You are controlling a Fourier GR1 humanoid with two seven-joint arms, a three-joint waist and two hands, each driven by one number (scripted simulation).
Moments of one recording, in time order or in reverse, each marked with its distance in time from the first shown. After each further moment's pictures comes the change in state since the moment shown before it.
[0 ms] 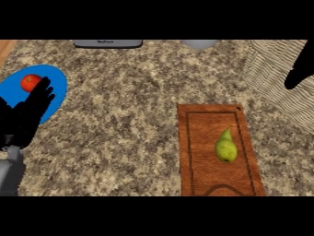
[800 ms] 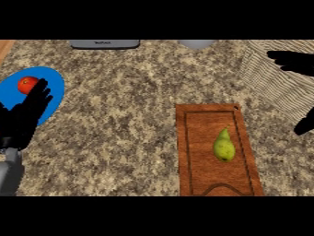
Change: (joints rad) left arm 0.016 -0.025 0.043 -0.006 -0.031 -0.024 -0.005; right arm 0.458 0.000 -0.177 -0.368 -0.031 -0.077 -0.100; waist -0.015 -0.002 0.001
